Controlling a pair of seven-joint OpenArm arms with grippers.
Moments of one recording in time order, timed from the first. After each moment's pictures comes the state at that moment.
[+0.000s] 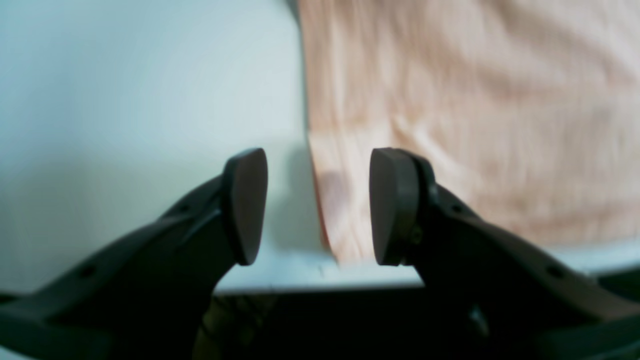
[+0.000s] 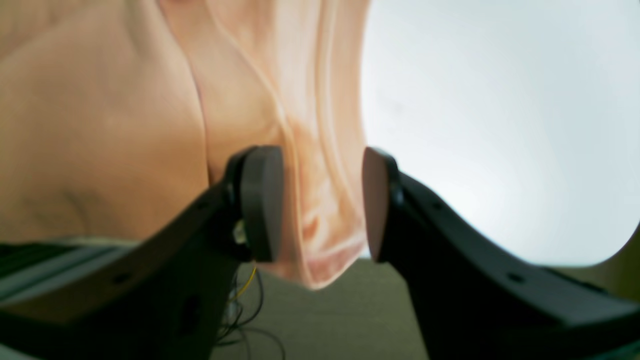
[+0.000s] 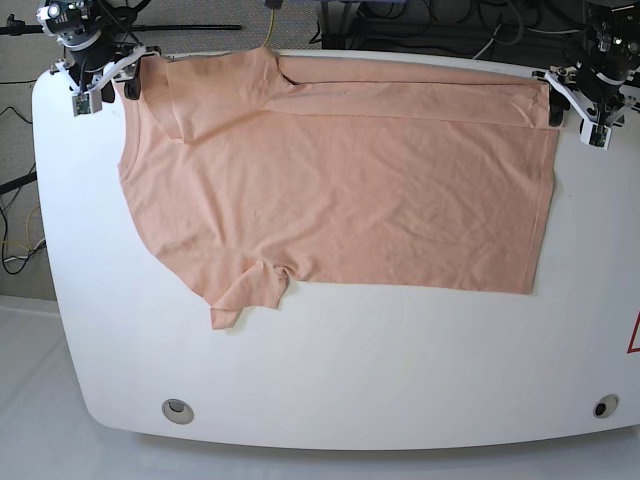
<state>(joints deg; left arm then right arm) 34.9 -19.7 -32.8 108.1 -18.9 -28.9 40.7 -34.2 5.2 43.2 109.4 21.1 38.7 -45.7</state>
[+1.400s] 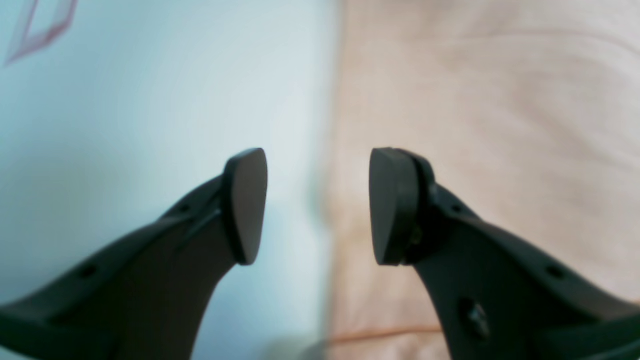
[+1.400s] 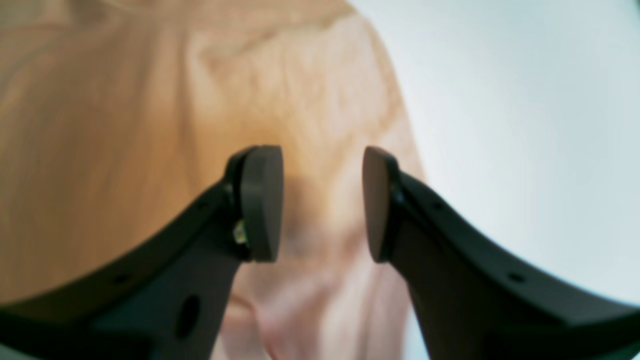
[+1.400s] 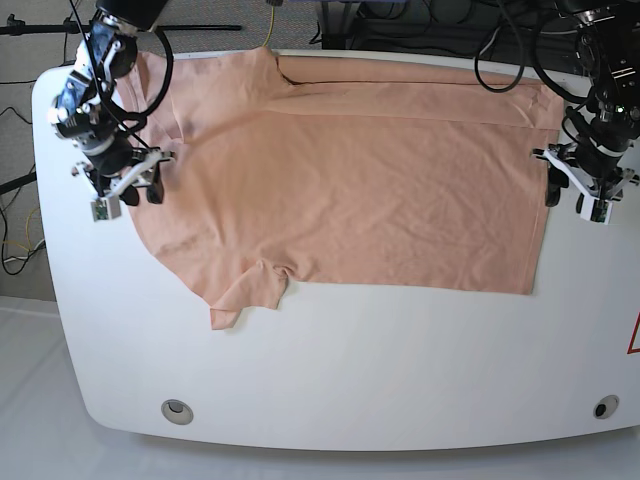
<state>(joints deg) 15.1 -20.7 -27.1 101.4 -18.1 -28.5 41.9 -7.4 8.4 31.7 94.5 20.7 37.8 -47.9</state>
